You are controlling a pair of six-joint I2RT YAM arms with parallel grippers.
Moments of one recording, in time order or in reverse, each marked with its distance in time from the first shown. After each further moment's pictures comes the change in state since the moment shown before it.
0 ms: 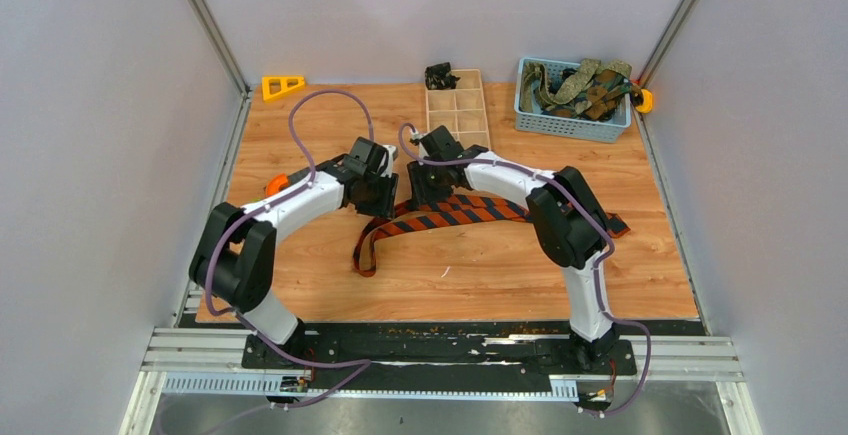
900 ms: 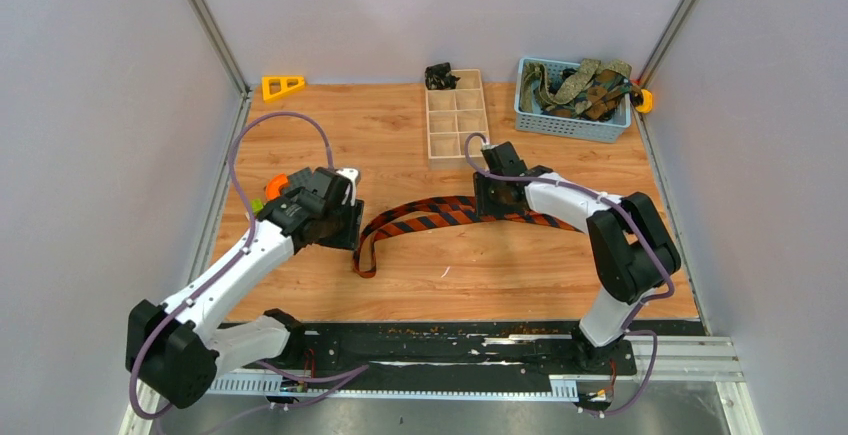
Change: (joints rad) left arm -0.034 -0.476 -0.187 -0.300 -0.132 -0.028; right arm -0.187 -0.369 -0.487 0.046 0.197 0.042
